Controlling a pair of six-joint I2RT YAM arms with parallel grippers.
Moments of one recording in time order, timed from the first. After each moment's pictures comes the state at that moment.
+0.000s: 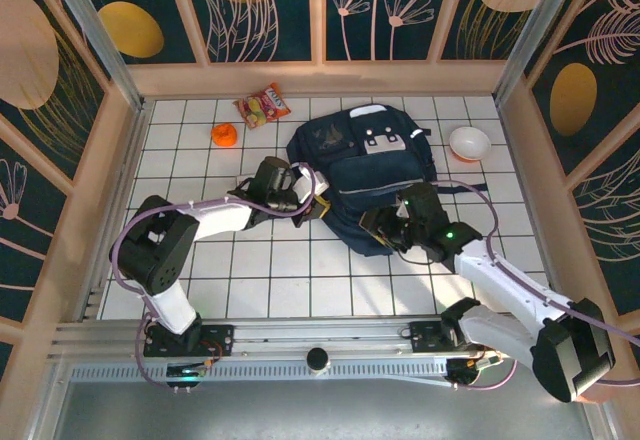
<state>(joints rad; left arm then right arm) -0.58 1.73 0.88 0.16 0.60 0.18 0.54 1.01 0.57 -0.32 -0.36 1.08</state>
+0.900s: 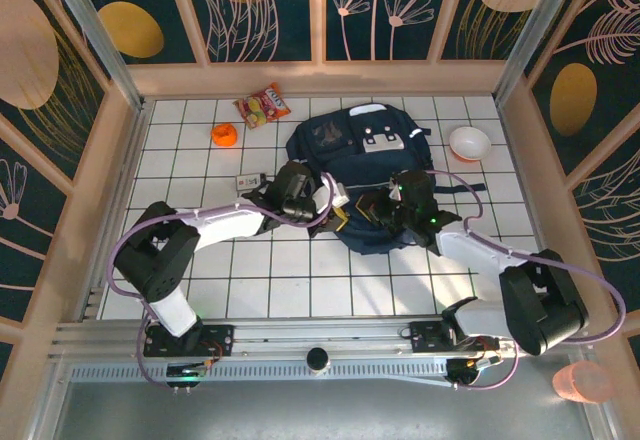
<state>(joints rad) -0.74 1.71 0.95 0.07 0.62 0.19 0.48 1.29 0.57 0.10 -0.40 1.15</state>
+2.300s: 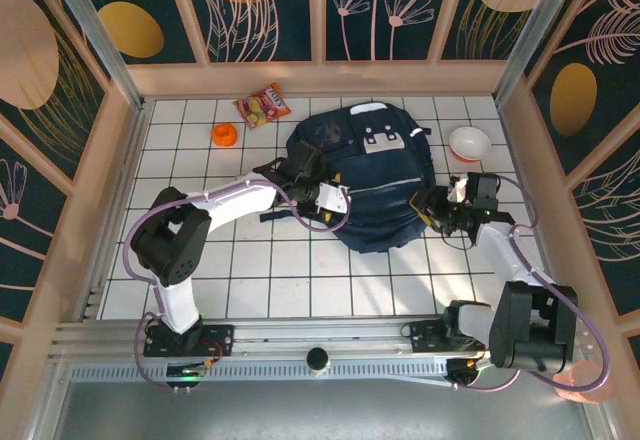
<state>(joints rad) -0.69 1.85 1.24 -0.29 0.27 1.19 -0.08 1.16 0.59 -0.34 -0.62 0.68</state>
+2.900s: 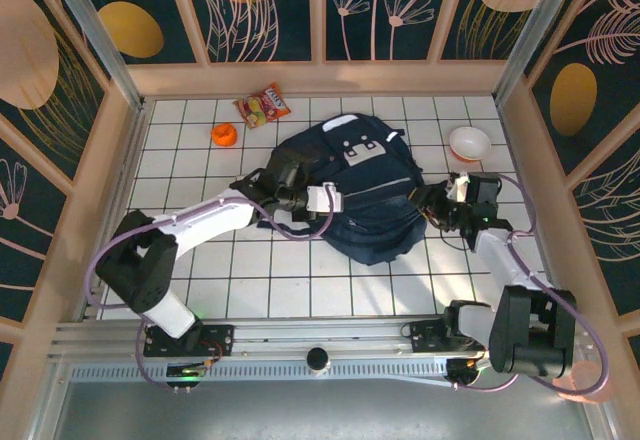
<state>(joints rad) -0.70 1.60 1.02 -0.17 0.41 0.86 -0.08 1.11 0.53 -0.16 -0.66 0.67</state>
